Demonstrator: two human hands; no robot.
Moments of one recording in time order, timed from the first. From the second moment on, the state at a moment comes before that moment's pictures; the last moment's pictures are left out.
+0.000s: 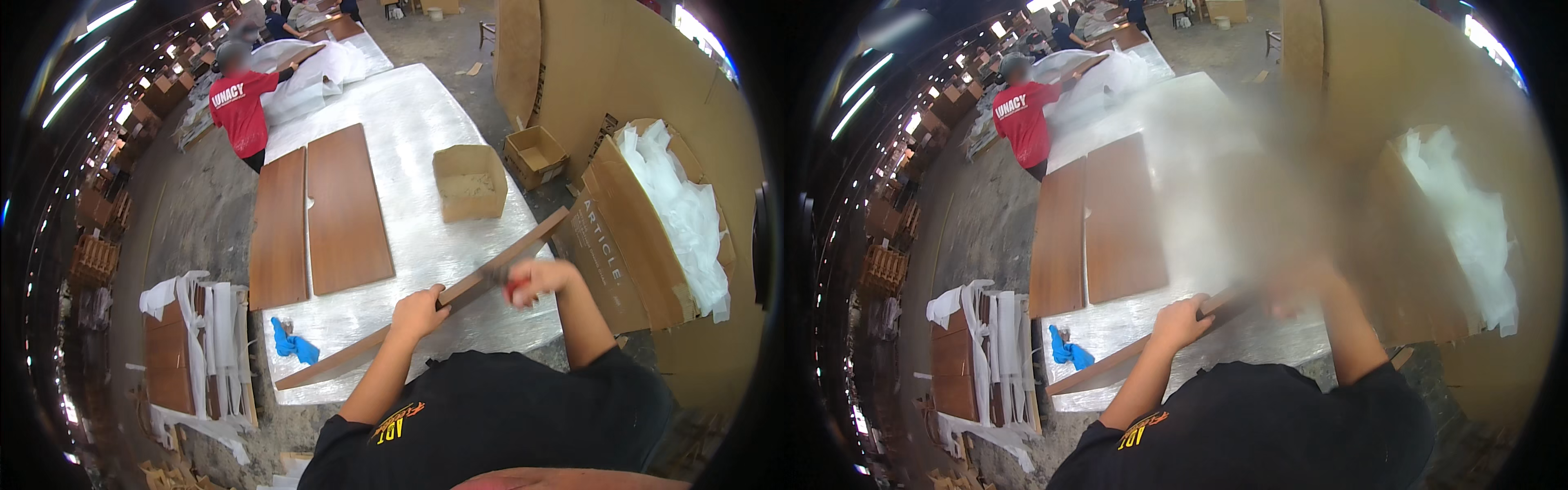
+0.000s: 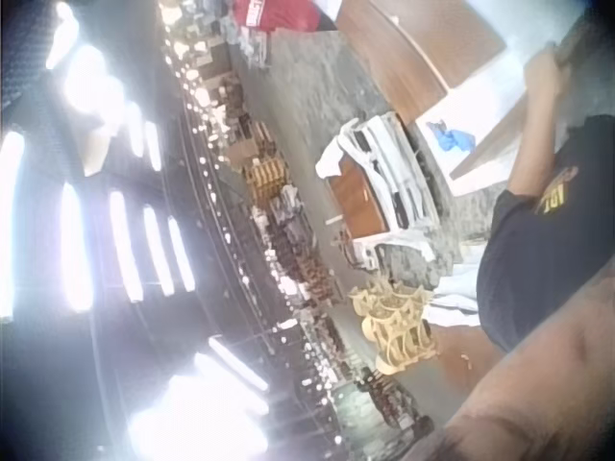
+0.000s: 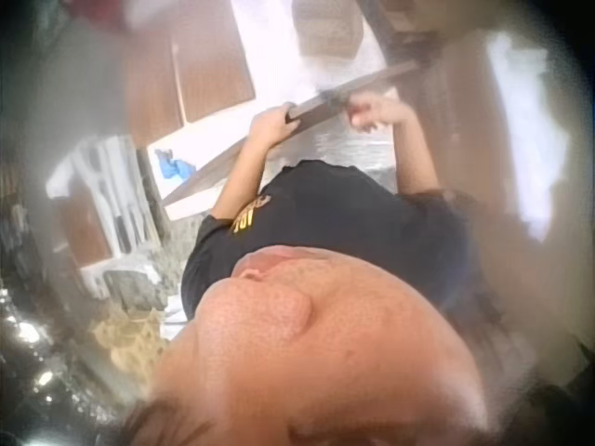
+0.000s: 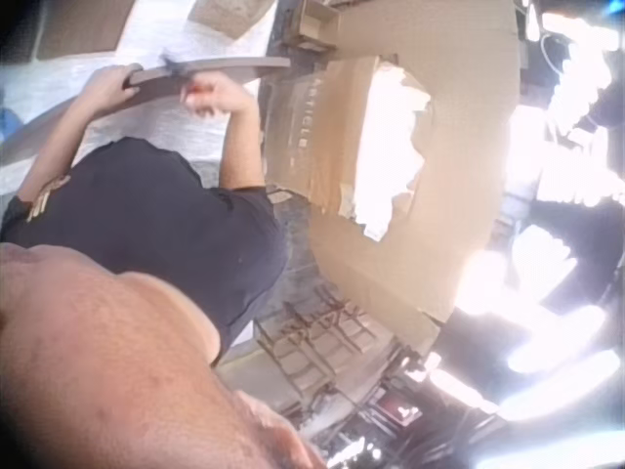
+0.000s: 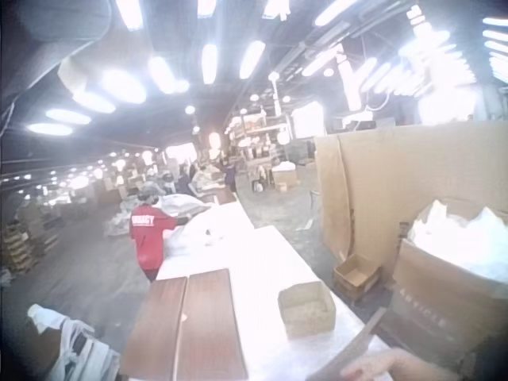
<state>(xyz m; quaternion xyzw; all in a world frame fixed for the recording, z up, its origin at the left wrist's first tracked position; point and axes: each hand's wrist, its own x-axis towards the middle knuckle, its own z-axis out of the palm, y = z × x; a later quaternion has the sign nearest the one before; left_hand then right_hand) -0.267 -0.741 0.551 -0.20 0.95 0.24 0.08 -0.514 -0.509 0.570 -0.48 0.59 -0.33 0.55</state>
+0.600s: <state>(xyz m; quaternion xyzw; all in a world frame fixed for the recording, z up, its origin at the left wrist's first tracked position) -0.259 -0.734 0.554 -0.19 0.96 0.20 0.09 -0.430 -0.453 0.311 -0.18 0.90 -0.39 0.02</state>
